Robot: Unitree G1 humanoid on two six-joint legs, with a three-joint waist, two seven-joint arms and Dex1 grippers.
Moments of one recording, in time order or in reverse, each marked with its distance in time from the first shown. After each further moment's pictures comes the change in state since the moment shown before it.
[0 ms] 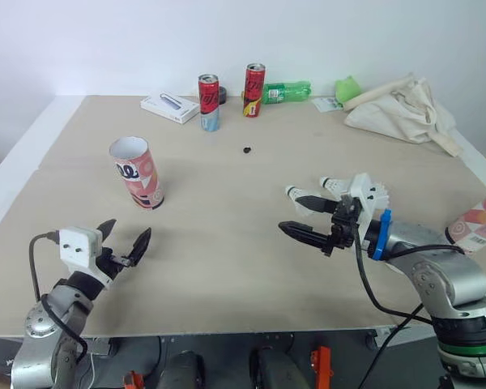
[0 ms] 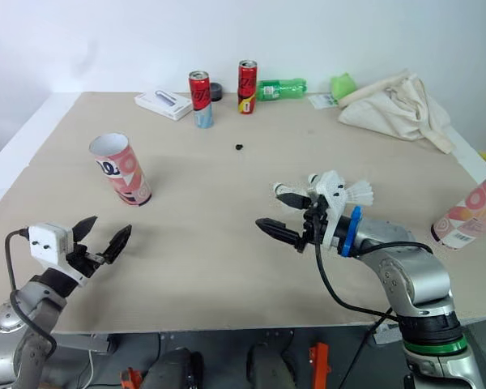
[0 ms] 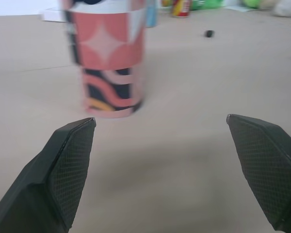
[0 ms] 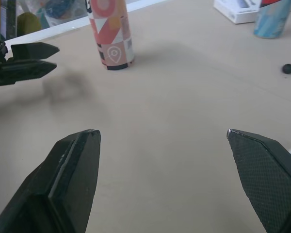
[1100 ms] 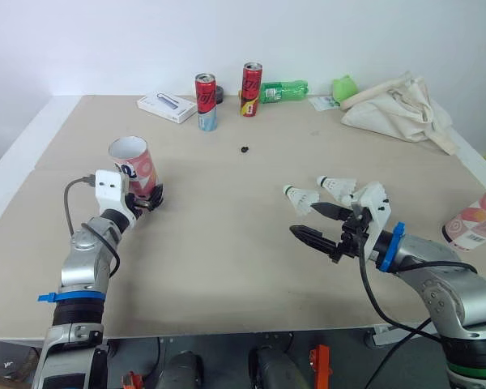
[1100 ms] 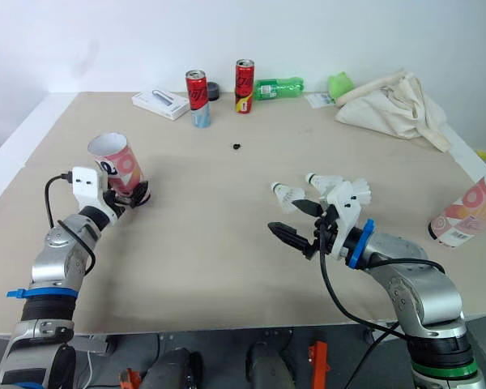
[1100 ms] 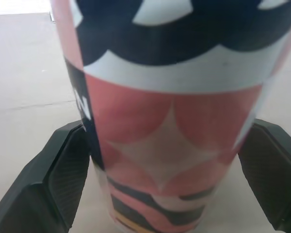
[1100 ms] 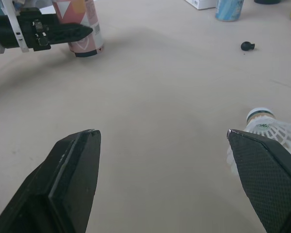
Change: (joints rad) left arm -0.551 0.035 -0.106 0.574 0.121 -0.037 0.063; right arm 0.128 0.001 -0.088 -0.083 -0.014 0.015 -0.088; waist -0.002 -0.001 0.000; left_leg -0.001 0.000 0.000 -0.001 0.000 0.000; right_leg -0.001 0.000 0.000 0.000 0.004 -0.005
